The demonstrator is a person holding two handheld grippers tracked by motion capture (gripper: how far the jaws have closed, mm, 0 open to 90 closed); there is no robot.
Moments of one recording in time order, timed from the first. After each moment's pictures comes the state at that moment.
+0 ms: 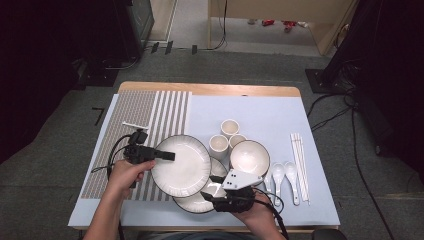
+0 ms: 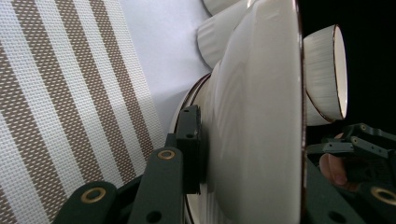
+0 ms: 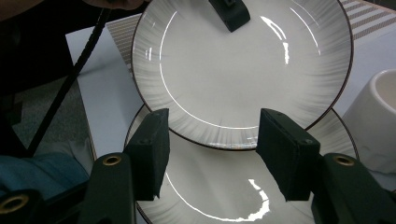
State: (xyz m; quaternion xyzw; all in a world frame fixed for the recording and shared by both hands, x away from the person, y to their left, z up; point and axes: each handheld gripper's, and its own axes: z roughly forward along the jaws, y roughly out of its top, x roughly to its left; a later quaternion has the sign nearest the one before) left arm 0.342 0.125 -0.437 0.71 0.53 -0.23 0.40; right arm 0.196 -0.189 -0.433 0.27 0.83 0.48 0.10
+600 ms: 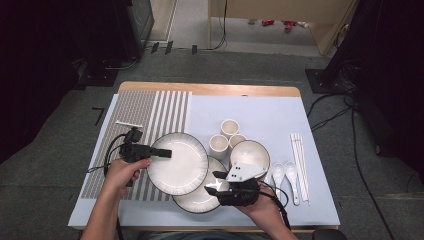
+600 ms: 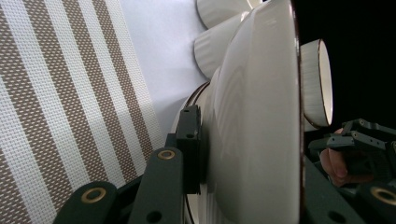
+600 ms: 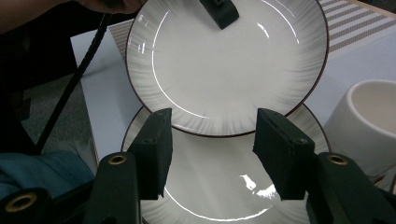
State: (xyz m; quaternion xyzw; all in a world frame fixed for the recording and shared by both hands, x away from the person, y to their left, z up) left arm 0.344 0.137 -0.434 0.70 0.53 -0.23 0.42; right arm 0.208 -0.200 -0.415 0.27 0.83 0.48 0.09
